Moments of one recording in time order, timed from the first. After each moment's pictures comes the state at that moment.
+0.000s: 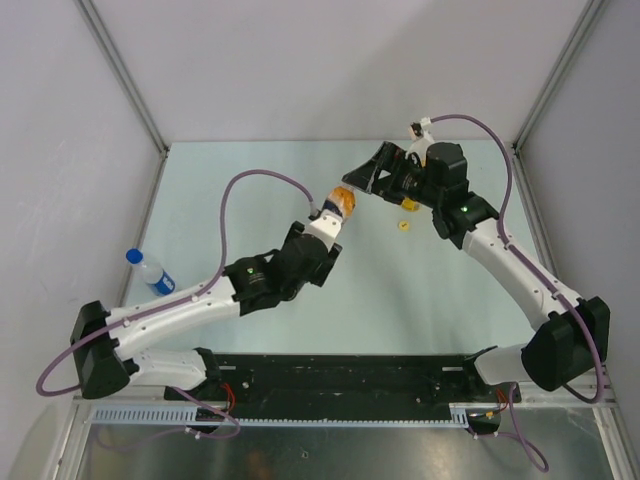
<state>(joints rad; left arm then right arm) -1.05 1.21 1.01 -0.44 -0.55 -0.18 0.45 1.37 1.25 -0.10 -0.38 0.77</state>
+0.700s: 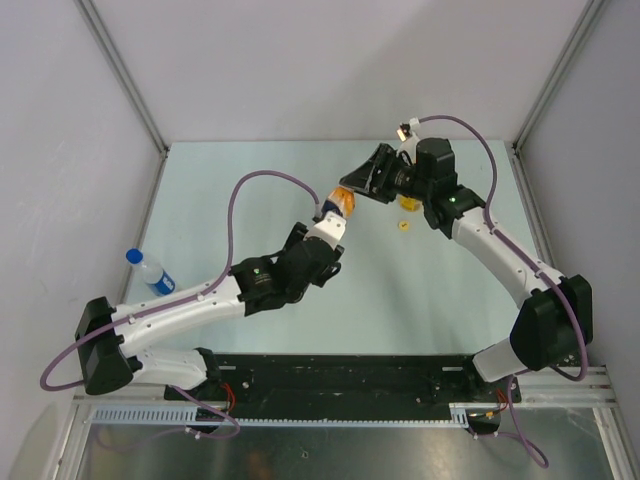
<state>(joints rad) -1.09 1.26 1.04 -0.47 -0.65 -0.18 0.43 1.48 1.29 -0.08 -0.48 0.86</state>
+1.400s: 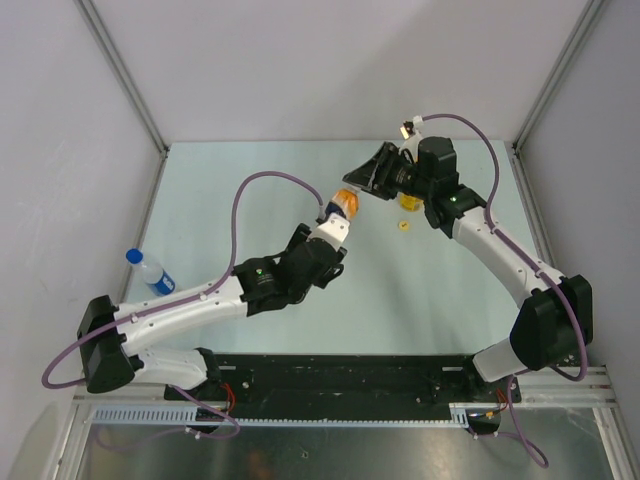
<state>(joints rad) -1.10 1.27 1.04 -0.47 -0.64 -0.18 0.42 1.48 1.29 -0.05 -0.46 0.87</state>
